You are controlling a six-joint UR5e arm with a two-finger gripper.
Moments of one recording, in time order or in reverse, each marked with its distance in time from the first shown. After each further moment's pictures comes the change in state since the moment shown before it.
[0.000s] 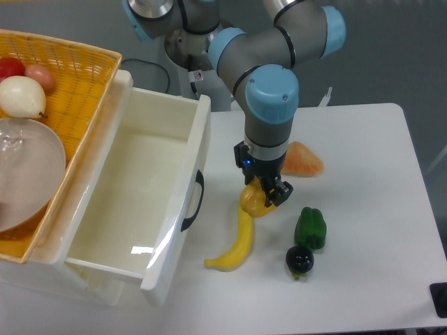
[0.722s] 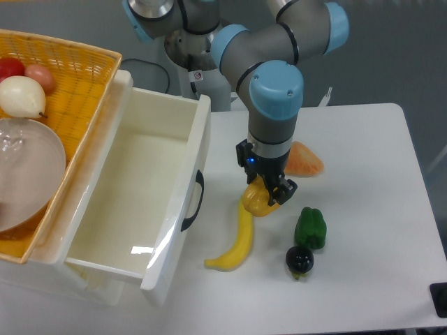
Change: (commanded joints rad) arm 0.012 0.002 0.106 -0.115 -0.034 -0.095
